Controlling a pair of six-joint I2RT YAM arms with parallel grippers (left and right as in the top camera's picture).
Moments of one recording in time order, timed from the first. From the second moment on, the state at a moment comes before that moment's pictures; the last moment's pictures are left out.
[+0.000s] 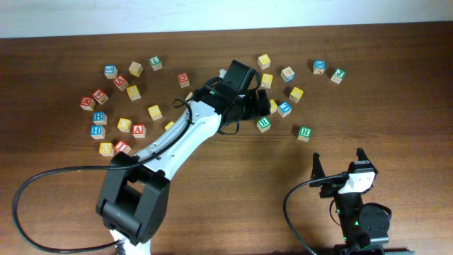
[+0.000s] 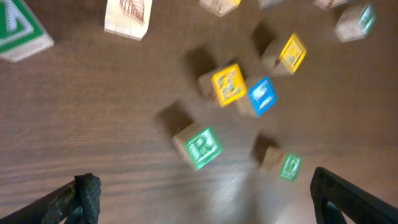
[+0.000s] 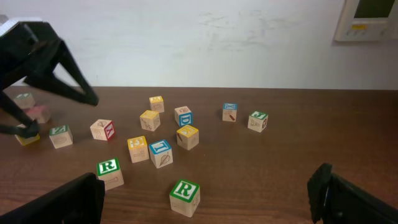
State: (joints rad) left arm -0.60 1.97 1.58 -0.60 0.12 -0.75; right arm 0.03 0.01 0.01 -0.07 -0.02 0.03
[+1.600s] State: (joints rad) left arm -0.78 2.19 1.58 -0.40 -0.24 -0.91; right arm 0.03 0.01 0.01 -0.07 -0.02 0.03
